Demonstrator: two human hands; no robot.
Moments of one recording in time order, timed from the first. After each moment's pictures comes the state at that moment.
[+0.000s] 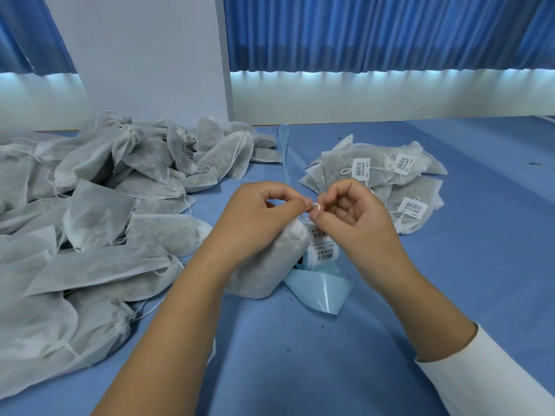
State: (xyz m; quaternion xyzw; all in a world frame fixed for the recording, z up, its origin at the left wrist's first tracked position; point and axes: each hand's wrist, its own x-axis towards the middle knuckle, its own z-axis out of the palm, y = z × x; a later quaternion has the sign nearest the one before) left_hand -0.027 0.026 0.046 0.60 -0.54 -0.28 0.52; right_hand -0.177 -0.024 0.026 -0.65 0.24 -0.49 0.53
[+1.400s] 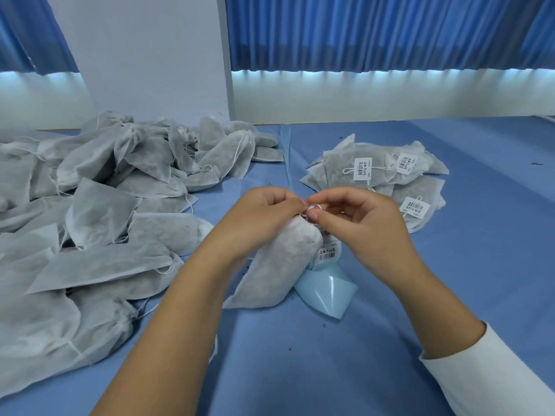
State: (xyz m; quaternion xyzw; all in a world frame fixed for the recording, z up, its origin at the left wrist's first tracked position) left_hand -0.026 0.026 0.047 0.62 -0.52 -0.35 0.47; right_hand -0.184 -0.027 0.029 -0.69 0.24 -0.47 0.49
